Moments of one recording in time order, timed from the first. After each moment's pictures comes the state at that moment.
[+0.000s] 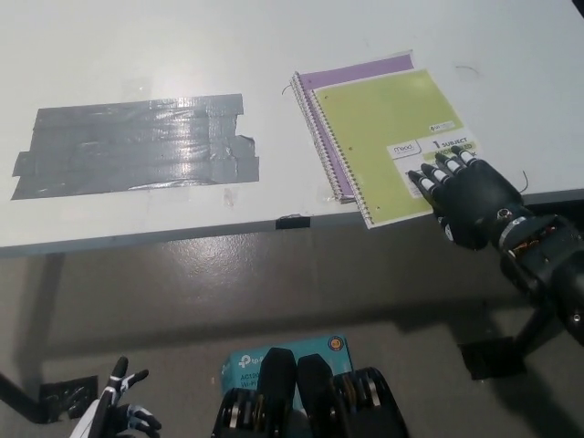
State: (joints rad) left_arm 0.08 0.24 0.04 0.04 -0.10 0.34 -0.14; right_arm -0.75 -0.51 0.71 0.35 -1.12 0.08 0.35
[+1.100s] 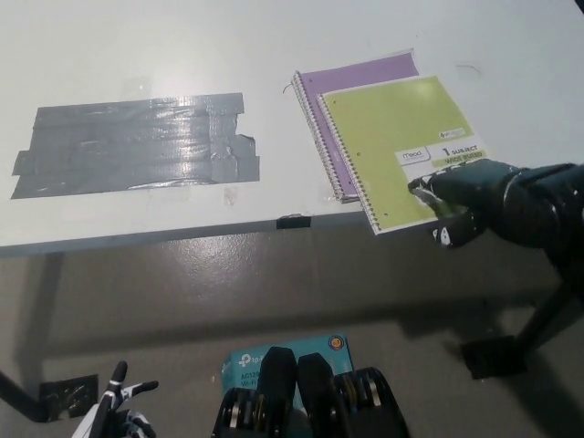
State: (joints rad) left_arm 0.09 0.24 0.04 0.05 -0.10 0.34 -0.14; right_arm -0.87 -0.49 0.51 0.17 -0.82 0.24 0.98
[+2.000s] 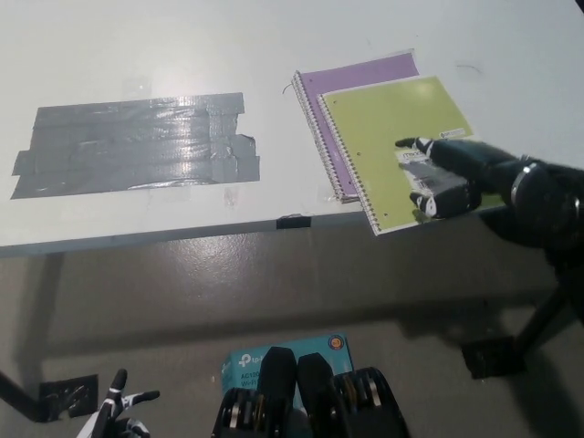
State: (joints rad) left_arm 0.11 0.24 0.03 0.04 -0.10 0.33 -0.14; right_arm -0.75 -0.39 0.36 0.22 -0.72 0.25 0.70
